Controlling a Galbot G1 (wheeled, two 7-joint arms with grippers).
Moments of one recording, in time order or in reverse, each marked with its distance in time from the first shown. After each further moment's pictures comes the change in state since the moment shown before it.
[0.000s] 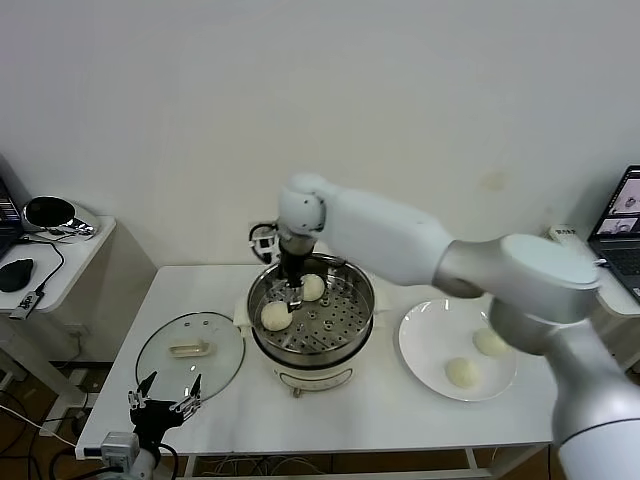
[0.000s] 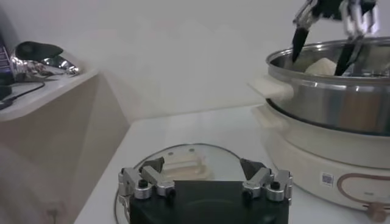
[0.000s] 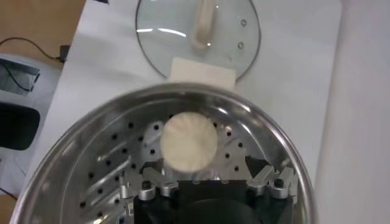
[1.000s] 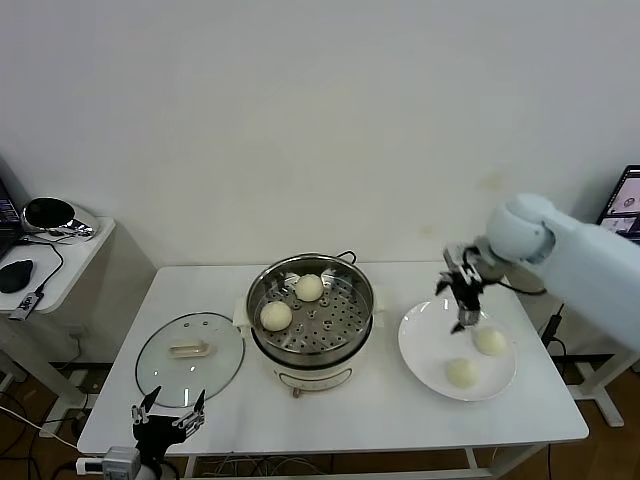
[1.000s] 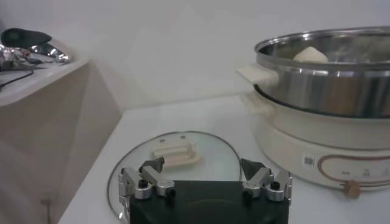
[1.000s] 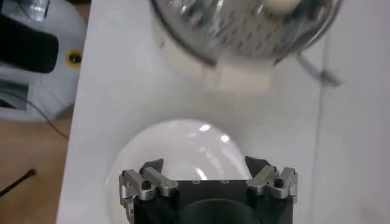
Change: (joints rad) left arm 0.076 -0.021 -0.005 -0.026 0.012 0.000 0.023; right arm -0.353 -0.729 0.245 0.396 -0.266 0.163 -0.064
